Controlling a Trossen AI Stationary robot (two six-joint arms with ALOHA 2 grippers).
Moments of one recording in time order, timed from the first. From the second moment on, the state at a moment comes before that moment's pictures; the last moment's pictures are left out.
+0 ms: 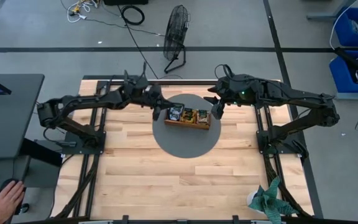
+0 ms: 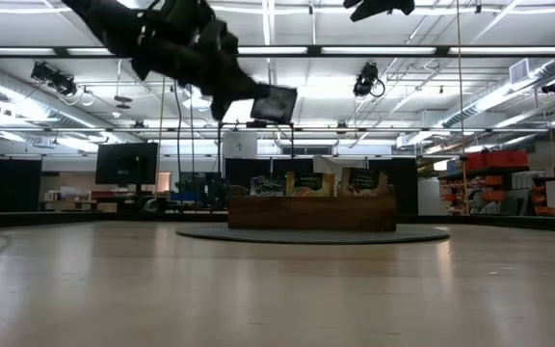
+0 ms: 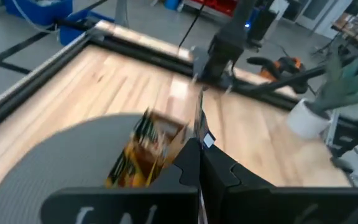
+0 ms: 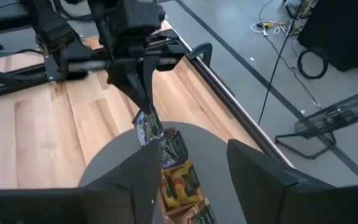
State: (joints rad) left arm 0.45 1.41 0.87 0.22 0.44 -0.16; right arm -0.11 1.26 1.45 -0.77 0.30 0.16
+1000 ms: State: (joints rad) left arm 0.48 1.63 0.62 0.62 0.36 0.04; right arm -0.14 1.26 1.45 -0.88 0.30 0.25
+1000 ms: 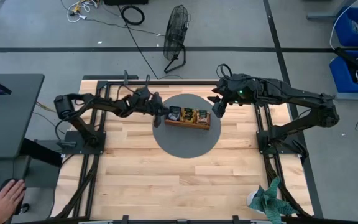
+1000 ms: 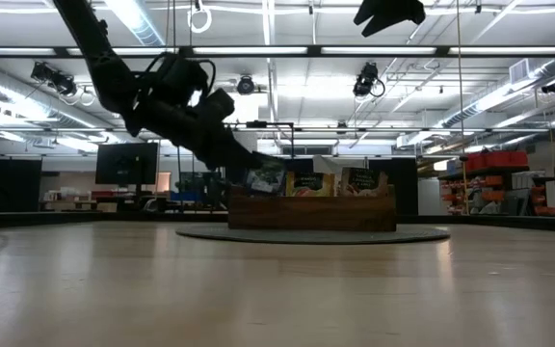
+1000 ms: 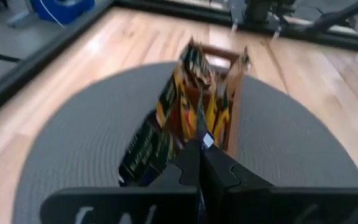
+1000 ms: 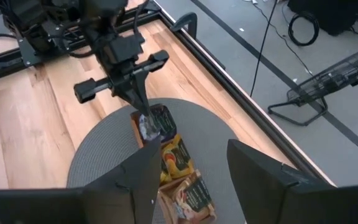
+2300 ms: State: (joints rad) left arm 0.43 1.69 0.62 0.61 0.27 0.01; right arm -0.15 1.26 1.45 -0.88 0.30 0.27
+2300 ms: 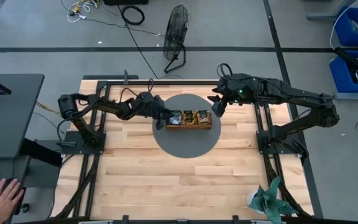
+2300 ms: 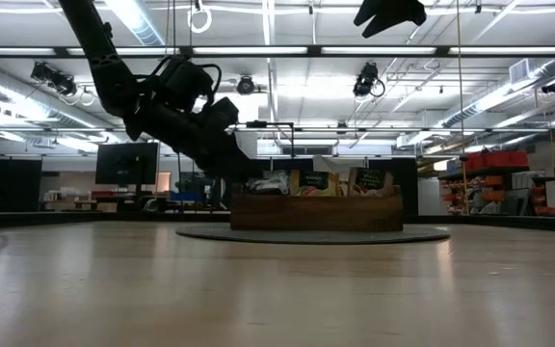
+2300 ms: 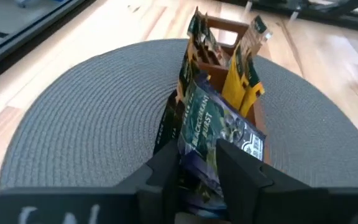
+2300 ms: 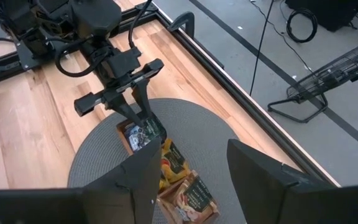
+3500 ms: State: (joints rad) left arm 0.30 1.20 0.57 0.52 0.20 -0.30; right arm -0.11 1.05 1.01 -0.39 0.18 0.29
